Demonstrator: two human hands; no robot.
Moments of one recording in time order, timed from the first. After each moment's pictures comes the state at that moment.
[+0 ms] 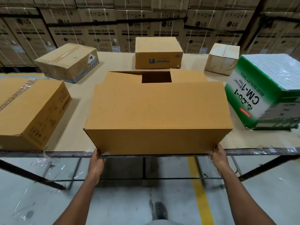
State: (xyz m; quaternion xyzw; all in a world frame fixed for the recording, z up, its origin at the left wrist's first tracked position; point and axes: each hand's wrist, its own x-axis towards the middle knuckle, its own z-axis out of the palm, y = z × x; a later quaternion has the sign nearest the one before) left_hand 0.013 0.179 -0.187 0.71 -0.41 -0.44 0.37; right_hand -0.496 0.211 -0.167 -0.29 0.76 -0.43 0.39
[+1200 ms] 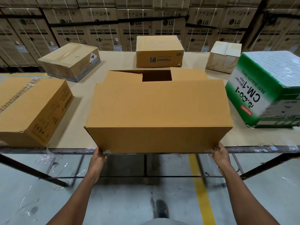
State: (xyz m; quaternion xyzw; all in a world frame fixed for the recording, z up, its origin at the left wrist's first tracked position) left_hand 0.025 0.184 -0.199 0.69 -0.40 -0.49 0.36; right_hand -0.500 0.219 -0.164 -0.26 0.75 -0.46 0.41
